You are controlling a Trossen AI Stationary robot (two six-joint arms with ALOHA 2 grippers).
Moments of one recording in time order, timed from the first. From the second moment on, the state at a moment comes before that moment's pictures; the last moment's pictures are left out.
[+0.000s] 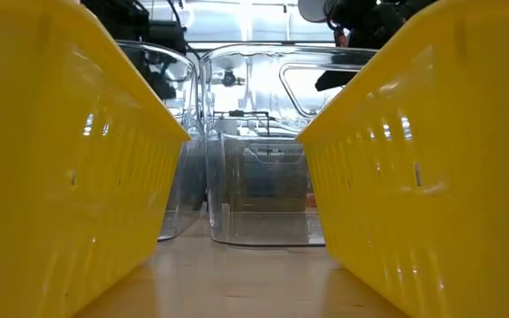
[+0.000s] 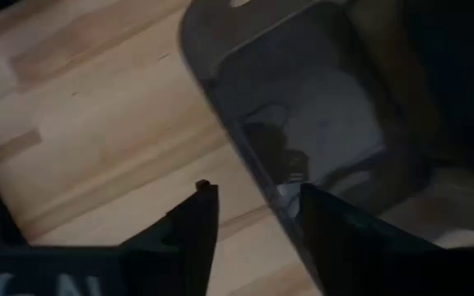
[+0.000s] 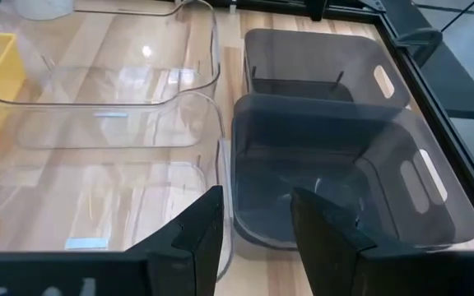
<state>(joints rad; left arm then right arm) 0.48 1.38 1.01 -0.91 -0.20 -0.58 -0.08 1.20 0.81 -0.19 0.01 -0.13</state>
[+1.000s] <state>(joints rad) 0.50 1.64 1.01 -0.85 -0.16 -0.73 -0.07 1.20 0.82 -0.23 0.01 -0.13</state>
